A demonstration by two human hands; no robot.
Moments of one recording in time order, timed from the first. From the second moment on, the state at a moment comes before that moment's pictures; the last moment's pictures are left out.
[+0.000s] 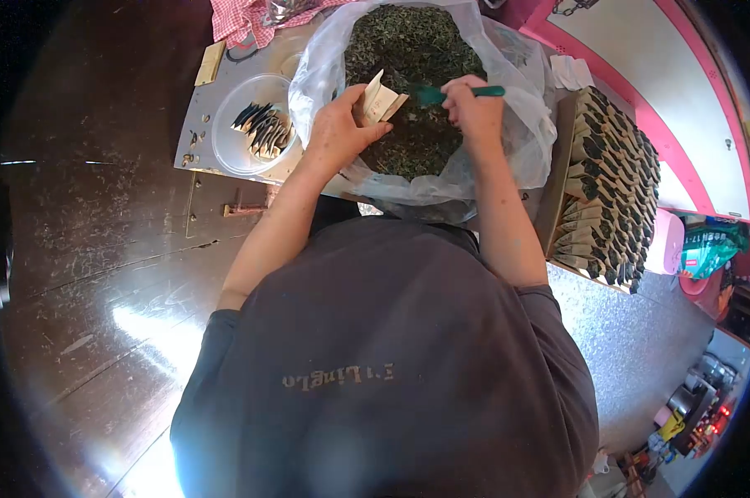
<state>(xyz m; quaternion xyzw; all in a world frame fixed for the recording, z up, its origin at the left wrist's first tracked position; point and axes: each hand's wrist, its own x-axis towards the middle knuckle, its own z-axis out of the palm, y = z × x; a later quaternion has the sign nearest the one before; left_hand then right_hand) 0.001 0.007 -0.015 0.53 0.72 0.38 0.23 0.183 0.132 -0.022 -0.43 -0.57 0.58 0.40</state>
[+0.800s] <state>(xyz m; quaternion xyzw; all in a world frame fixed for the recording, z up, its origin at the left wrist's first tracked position) 0.003 0.006 -0.015 0.55 0.70 0.41 0.19 0.200 0.103 0.020 -0.26 -0.85 0.16 0.44</state>
